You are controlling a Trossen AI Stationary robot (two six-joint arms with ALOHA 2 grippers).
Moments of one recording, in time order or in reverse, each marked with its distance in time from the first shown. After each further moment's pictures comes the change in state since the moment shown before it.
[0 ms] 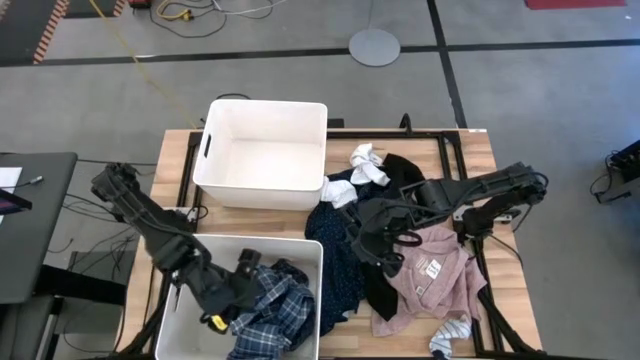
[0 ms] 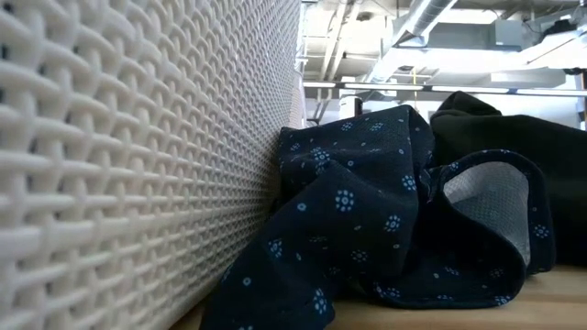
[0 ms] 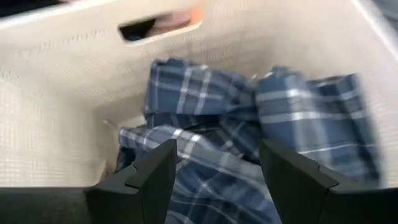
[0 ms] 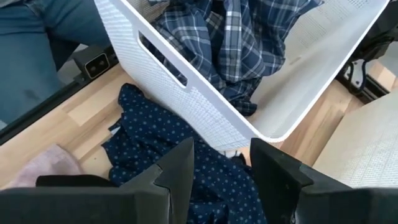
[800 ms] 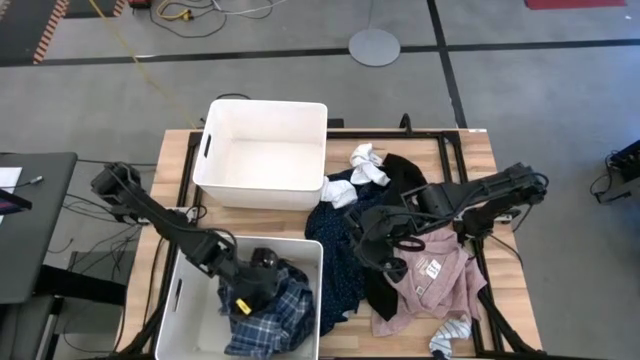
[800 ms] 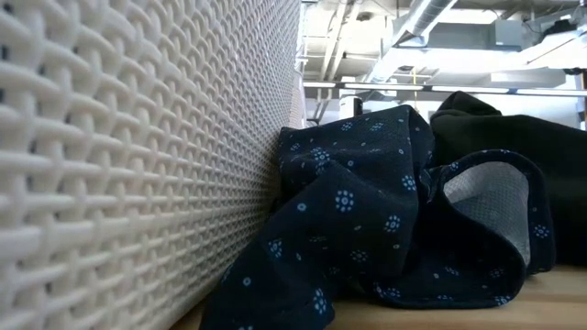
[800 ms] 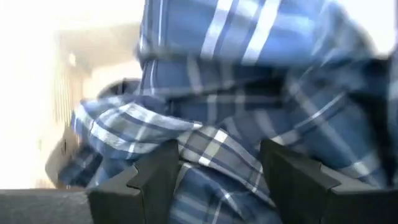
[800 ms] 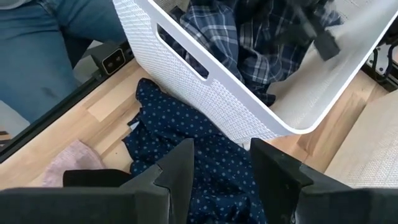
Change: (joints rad) left arm 0.144 -0.008 -0.377 0.367 0.171 -0.057; right arm 0.032 0.000 0.000 -0.047 0.002 0.062
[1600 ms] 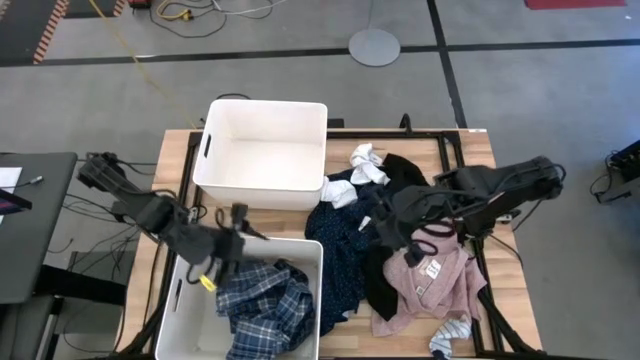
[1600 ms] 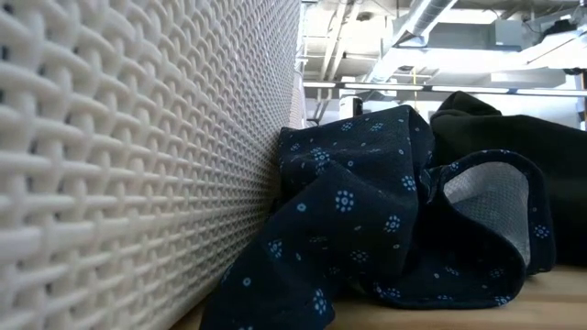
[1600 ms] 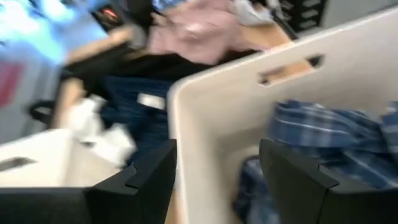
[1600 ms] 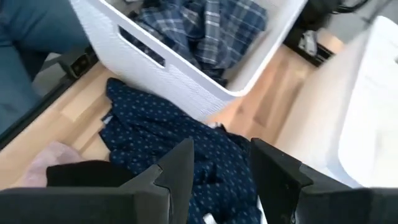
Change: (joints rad) left arm -0.013 -0.259 0.272 -0.290 -0.434 0.349; right arm -0.002 -0.164 0.000 -0.089 0.164 0.075
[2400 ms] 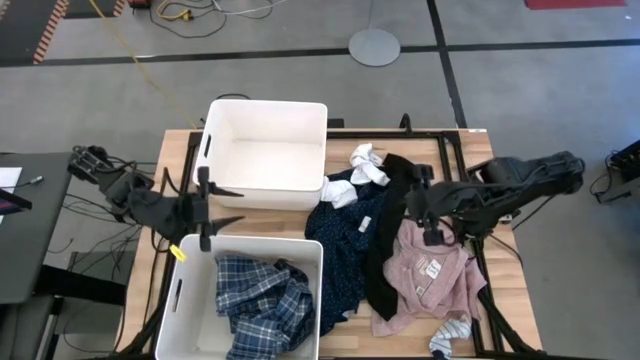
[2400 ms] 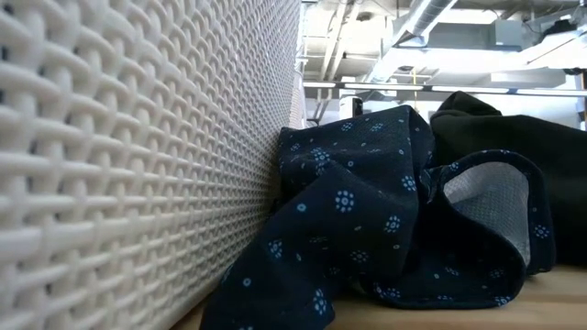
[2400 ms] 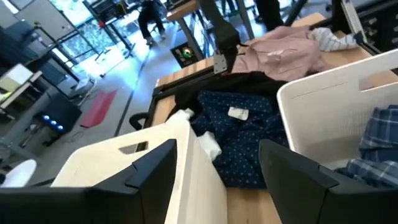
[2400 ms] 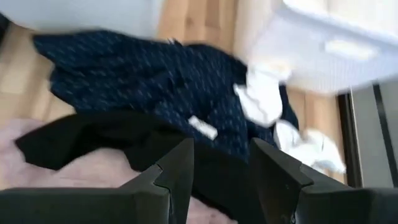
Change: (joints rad) left arm 0.032 -0.347 -0.190 0.072 -0.232 0.163; right arm -0.001 -0.251 -0.227 -0.209 0.251 0.398
